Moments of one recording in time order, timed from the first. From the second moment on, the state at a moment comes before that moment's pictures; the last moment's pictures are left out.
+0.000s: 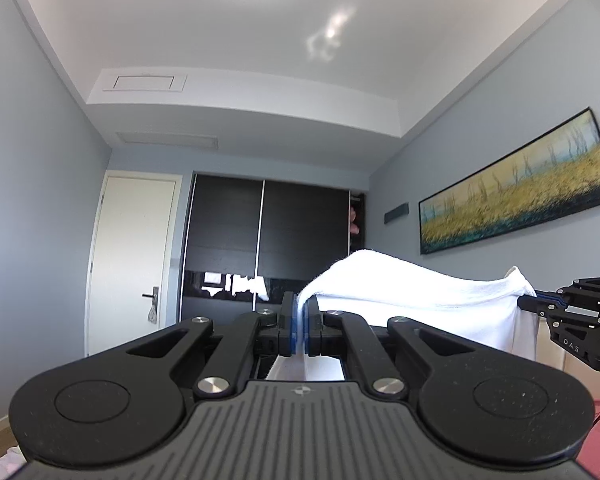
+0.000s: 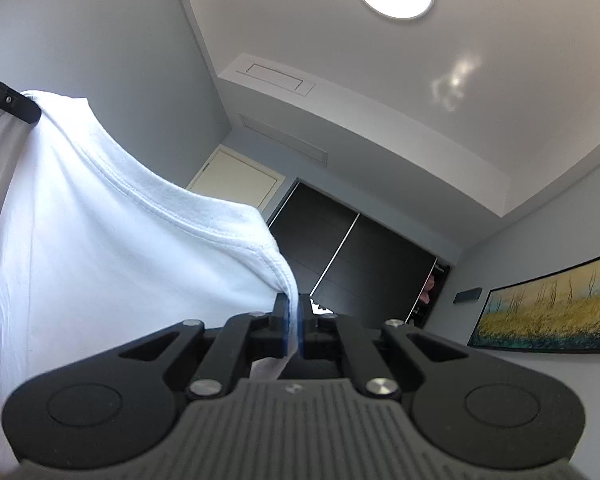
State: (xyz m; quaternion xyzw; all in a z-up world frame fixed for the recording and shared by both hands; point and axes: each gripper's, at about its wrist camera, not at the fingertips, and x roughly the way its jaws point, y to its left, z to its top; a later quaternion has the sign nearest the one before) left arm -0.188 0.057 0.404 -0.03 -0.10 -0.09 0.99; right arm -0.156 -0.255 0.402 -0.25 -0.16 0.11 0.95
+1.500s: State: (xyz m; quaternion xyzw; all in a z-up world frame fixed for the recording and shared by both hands) left arm 0.365 0.081 0.066 0.04 0.34 -0.03 0.94; right arm 0.363 -0.173 0.087 -0.22 0.25 0.13 0.94
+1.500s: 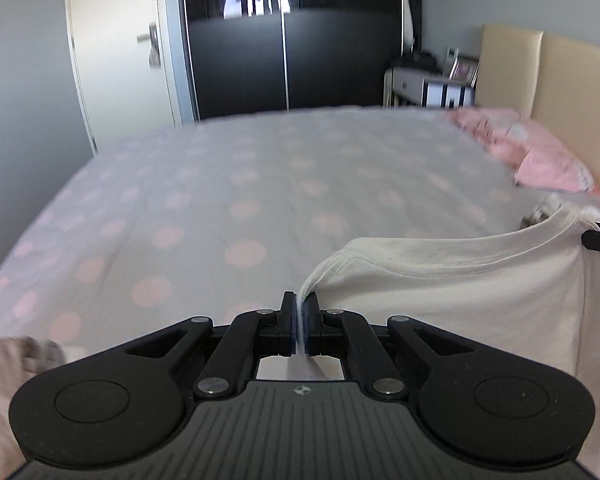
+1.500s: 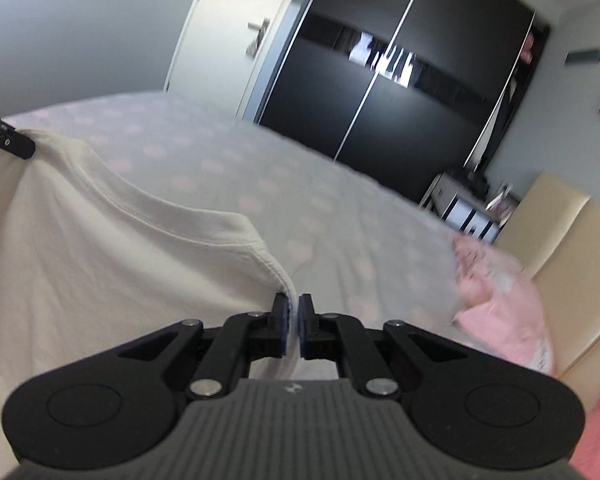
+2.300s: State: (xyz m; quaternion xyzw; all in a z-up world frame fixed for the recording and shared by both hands) left arm 0.306 0.090 0.033 0.05 0.39 -0.05 0.92; right arm 0.333 -0.209 0.025 -0.16 0.34 0.14 0.92
